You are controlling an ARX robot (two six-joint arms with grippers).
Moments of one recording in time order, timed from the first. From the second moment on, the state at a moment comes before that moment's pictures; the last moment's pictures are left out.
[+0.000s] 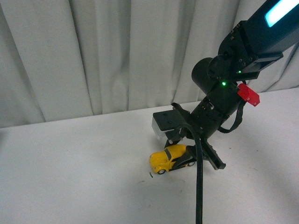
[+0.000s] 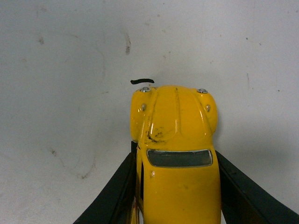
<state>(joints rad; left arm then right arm) 0.00 0.01 0.01 0.00 0.00 0.00 0.03 2.32 1.51 -0.64 -0.57 -1.62</state>
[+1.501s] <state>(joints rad) 0.00 0.01 0.01 0.00 0.00 0.00 -0.13 2.26 1.35 -0.57 -0.63 -1.68</state>
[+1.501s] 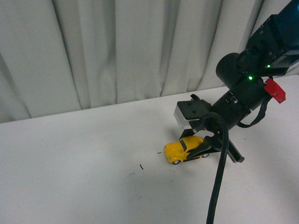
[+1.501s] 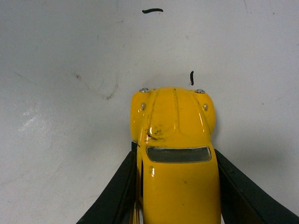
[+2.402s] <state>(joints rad) 0.00 0.01 0.01 0.00 0.00 0.00 -0.39 2.16 1.13 -0.49 -0.65 -1.72</state>
